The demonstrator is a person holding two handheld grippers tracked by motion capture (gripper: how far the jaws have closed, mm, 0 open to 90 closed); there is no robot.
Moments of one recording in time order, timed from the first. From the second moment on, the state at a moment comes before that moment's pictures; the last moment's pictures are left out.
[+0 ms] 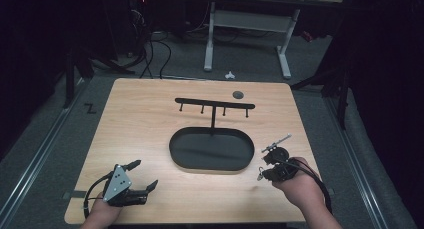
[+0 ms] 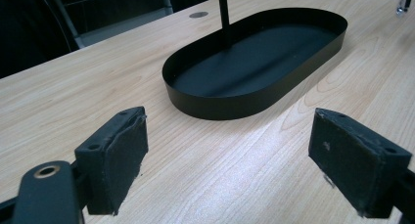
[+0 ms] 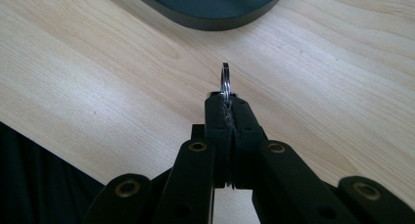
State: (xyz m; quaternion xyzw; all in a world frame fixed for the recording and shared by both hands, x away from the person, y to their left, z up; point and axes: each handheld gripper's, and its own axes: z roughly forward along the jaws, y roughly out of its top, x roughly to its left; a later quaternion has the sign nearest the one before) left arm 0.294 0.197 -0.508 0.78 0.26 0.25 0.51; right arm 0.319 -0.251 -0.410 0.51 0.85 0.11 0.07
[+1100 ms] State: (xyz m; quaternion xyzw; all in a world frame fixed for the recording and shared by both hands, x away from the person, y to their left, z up) left arm 0.294 0.197 -0.508 0.78 0.26 0.25 0.51; right arm 0.351 -0.239 -0.365 0.52 0.84 0.12 0.07
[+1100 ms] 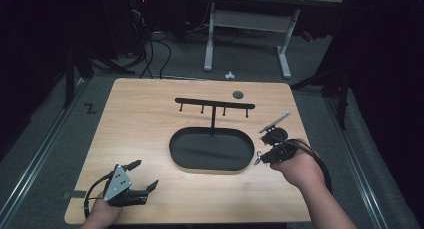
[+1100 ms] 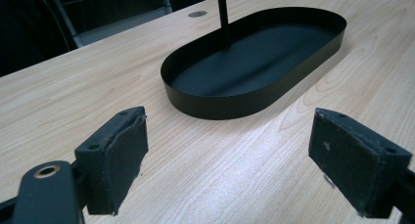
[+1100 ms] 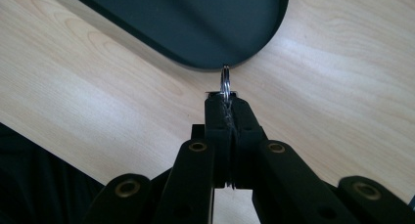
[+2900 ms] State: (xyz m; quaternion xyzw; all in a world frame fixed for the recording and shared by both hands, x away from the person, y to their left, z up) left arm 0.294 0.197 -0.508 0.78 0.26 0.25 0.51; right arm 0.426 -0.206 -0.309 0.53 0.83 0.14 0.09
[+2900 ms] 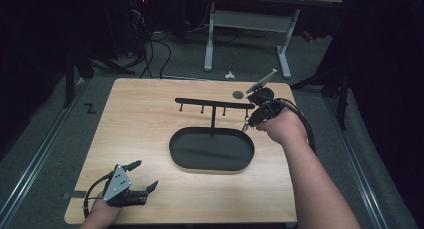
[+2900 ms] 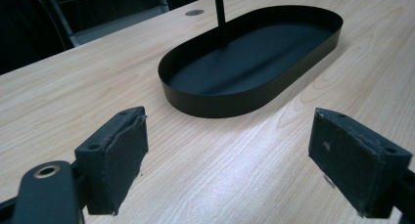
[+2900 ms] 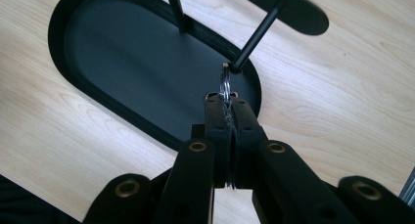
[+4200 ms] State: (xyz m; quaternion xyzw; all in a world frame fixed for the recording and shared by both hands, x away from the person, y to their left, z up) left arm 0.295 0.196 -0.510 0.79 0.25 0.24 0.50; right arm 0.443 -0.213 -0.316 0.54 0.82 0.14 0.10
